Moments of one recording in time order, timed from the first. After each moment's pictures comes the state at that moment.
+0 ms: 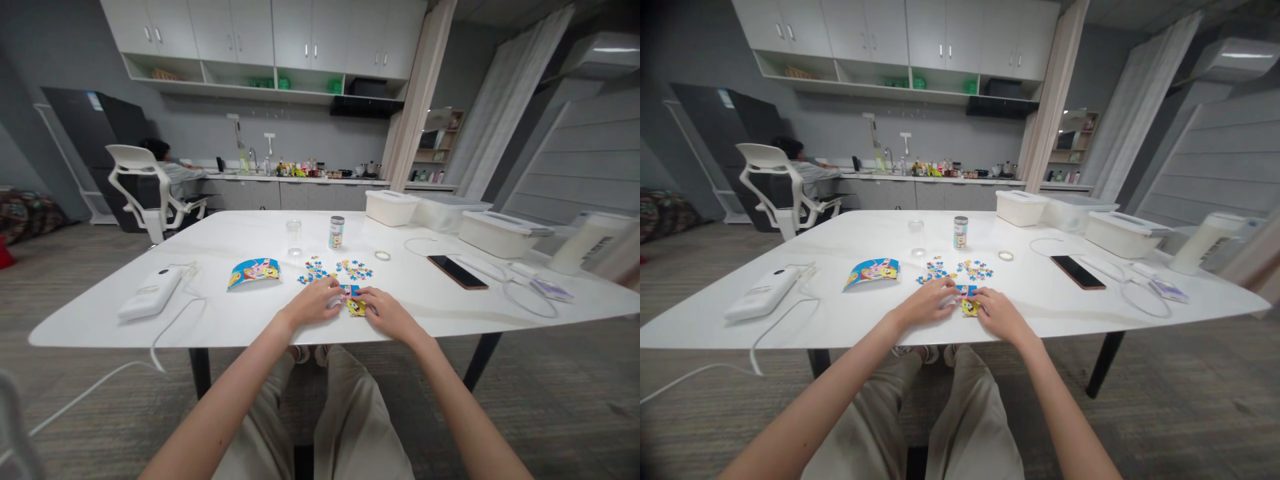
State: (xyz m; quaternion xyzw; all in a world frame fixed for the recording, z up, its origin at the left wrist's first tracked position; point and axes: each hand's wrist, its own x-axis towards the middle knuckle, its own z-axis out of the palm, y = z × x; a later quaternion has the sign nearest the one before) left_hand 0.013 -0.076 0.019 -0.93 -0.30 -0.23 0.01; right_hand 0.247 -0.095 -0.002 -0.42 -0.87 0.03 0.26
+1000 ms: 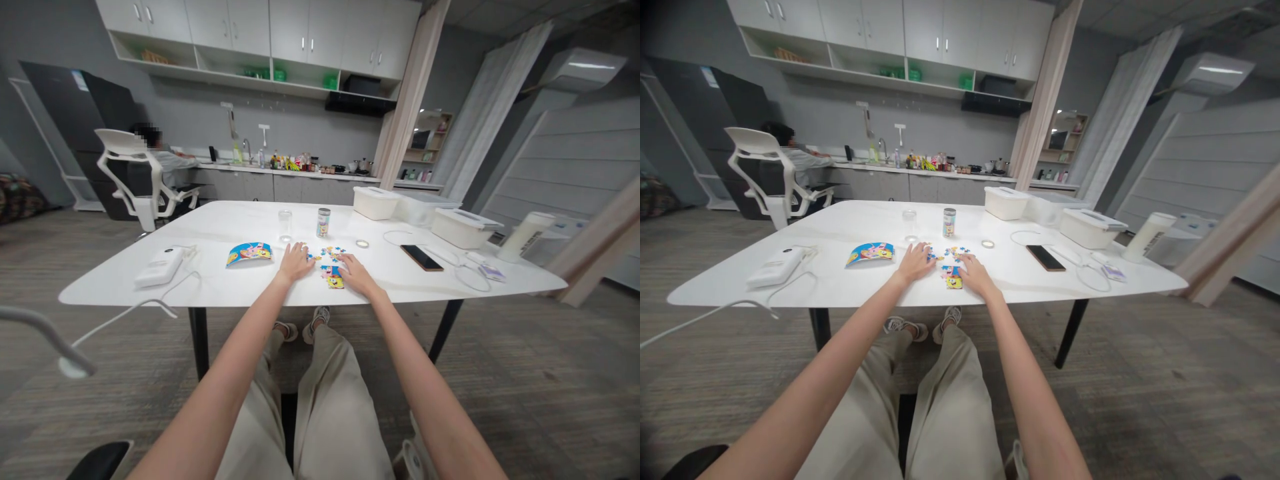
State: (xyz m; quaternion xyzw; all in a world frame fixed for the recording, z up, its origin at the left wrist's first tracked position) left_hand 0.018 -0.029 0.004 -0.80 -0.54 -0.23 0.12; right_hand 0.246 -0.063 0.003 -0.49 -0.83 0.05 0.28
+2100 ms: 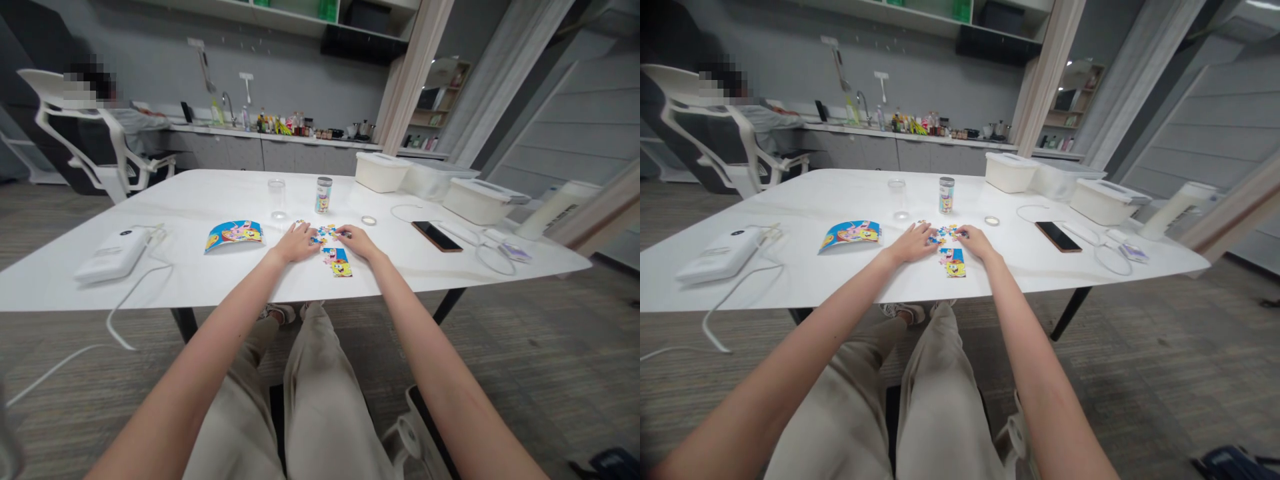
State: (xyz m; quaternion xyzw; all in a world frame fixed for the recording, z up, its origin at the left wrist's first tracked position) left_hand 0.016 0.000 0.000 -0.87 -0.46 -0.14 0.10; right_hand 0.245 0.020 -0.002 -0.50 -0.79 0.16 0.33
